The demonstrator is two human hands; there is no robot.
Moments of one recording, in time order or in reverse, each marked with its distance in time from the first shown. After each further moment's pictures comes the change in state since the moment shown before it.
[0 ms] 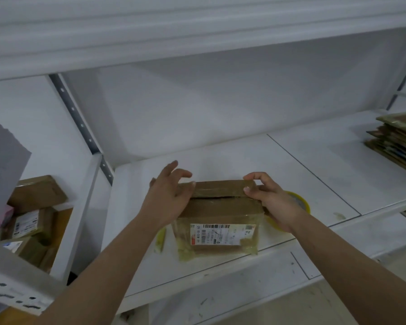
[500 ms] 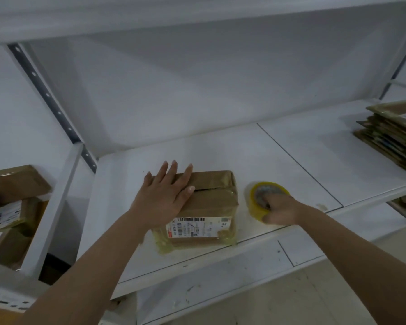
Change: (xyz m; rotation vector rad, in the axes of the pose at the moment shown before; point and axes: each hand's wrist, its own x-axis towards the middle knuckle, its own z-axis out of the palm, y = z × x) left_hand 0.005 0.011 0.034 0.530 -0.302 0.119; right_hand 0.020 0.040 -0.080 -1.198 -0.240 0.262
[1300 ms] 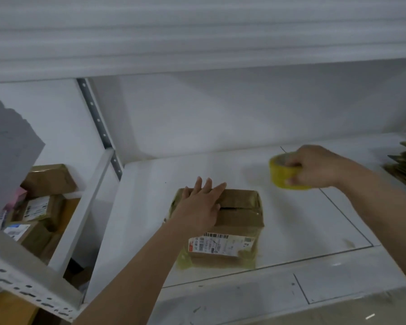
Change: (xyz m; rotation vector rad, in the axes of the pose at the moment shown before) left_hand 0.011 0.017 -0.007 -0.246 0.025 -0.011; right_hand -0.047 -0.079 -0.136 -0.298 0.364 -0.154
